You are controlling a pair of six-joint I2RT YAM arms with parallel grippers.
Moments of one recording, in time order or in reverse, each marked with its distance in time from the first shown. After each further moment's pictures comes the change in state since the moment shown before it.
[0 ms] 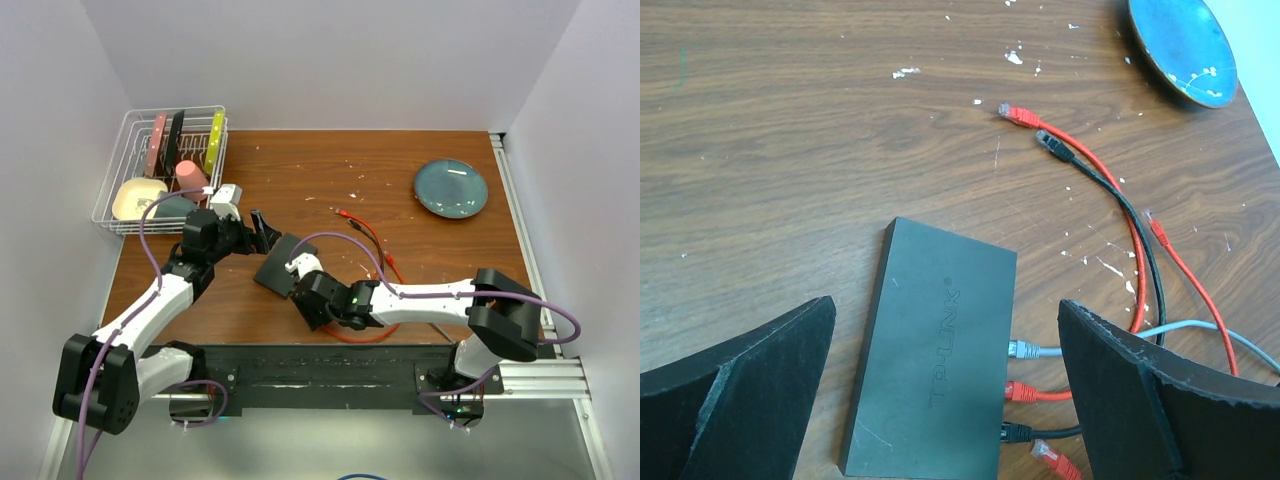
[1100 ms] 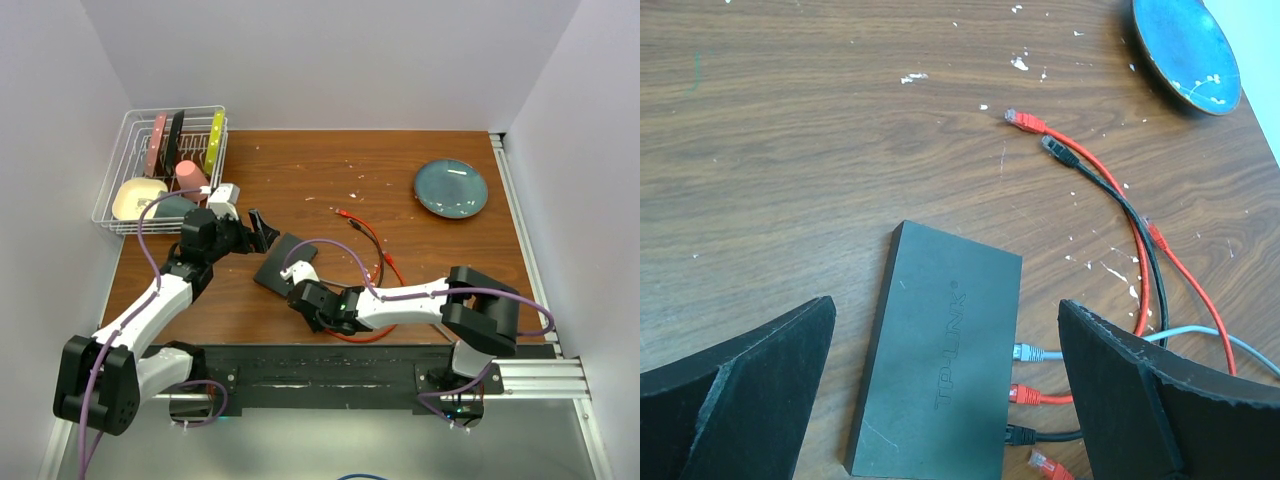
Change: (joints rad) left arm 0.014 -0.003 0.000 -0.001 0.000 0.000; right arm 0.035 0.114 0.005 0.051 0.041 0.046
